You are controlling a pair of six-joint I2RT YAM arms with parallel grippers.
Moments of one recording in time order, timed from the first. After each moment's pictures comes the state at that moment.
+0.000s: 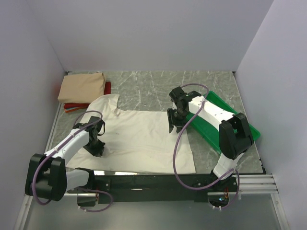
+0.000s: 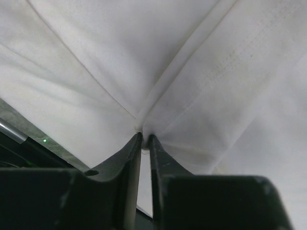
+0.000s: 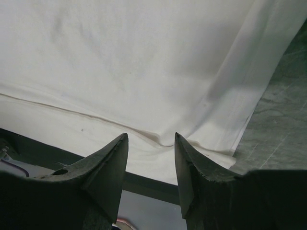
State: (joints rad) left arm -0.19 1.20 0.61 -0.93 -0.21 -1.14; right arm 0.51 1.73 1.31 -0.97 -0.18 0.45
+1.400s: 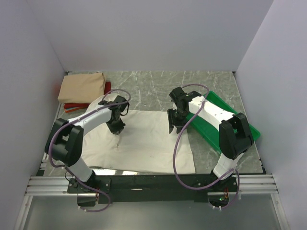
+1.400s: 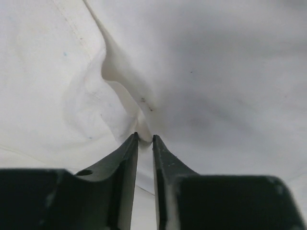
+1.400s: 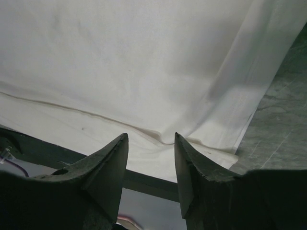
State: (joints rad) left arm -0.45 1.63 1.06 -0.84 -0.26 -1.00; right arm 0.51 1.73 1.31 -0.97 -0.18 0.47
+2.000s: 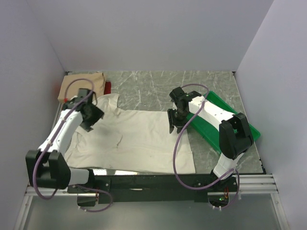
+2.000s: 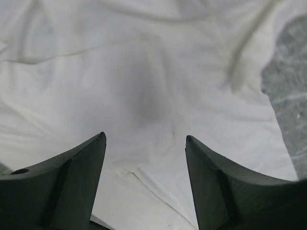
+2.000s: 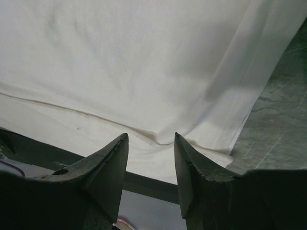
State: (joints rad) left arm -0.15 1.35 1.09 -0.92 -0.22 -1.00; right arm 0.51 1.73 1.31 -0.97 -0.17 0.44
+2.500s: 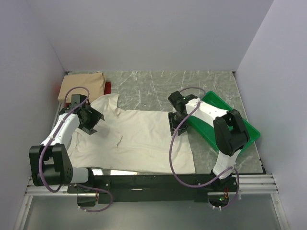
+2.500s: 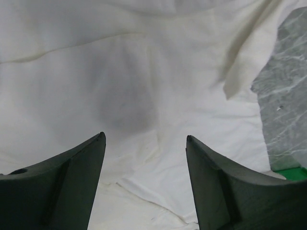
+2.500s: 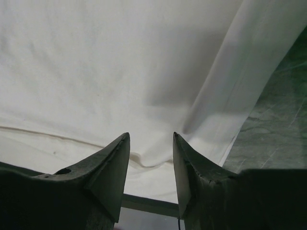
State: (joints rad) left arm 0.07 1.33 0.90 -0.72 0.04 -0.96; right arm 0.52 1.79 1.25 -0.90 -0.12 0.44
